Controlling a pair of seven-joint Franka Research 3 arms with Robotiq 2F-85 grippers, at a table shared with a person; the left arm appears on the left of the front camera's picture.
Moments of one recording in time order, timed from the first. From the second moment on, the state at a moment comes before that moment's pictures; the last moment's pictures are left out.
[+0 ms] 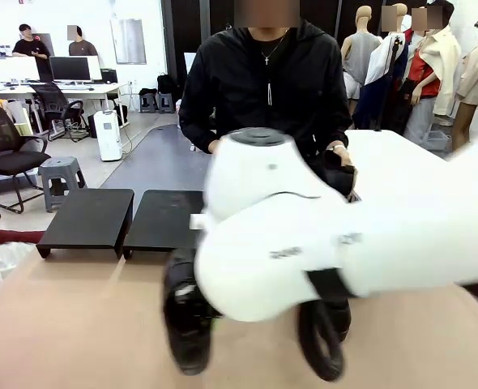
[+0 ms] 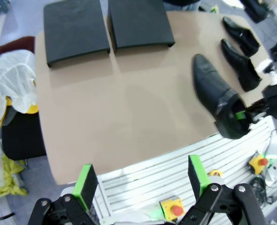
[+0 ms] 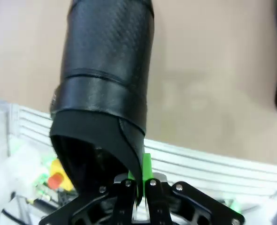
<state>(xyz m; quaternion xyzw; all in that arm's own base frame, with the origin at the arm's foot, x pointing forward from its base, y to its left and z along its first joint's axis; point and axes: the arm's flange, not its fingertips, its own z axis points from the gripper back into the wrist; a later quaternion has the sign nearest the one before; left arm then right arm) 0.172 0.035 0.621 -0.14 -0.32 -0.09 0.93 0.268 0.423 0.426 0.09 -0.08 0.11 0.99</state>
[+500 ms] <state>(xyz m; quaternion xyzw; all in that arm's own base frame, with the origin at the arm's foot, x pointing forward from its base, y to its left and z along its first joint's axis) 0.172 0.035 0.621 -0.14 -0.32 -0.09 0.93 0.354 0.492 0.354 0.08 -0.03 0.09 0.99</state>
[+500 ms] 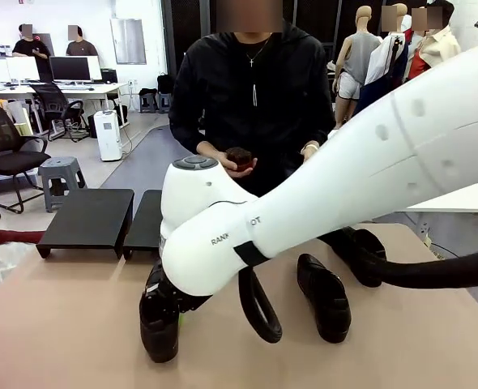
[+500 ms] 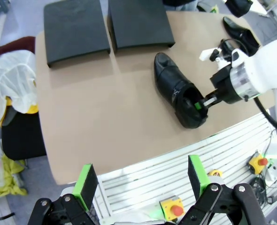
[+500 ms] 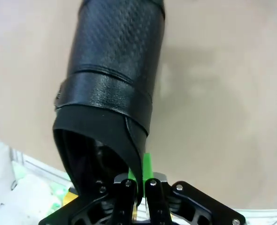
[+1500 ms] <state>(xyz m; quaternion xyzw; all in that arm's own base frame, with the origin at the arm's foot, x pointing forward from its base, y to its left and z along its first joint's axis) 0.172 0.035 0.621 -0.14 -0.32 -0.09 0.93 0.350 0.448 0.398 0.11 0.00 0.01 0.99</state>
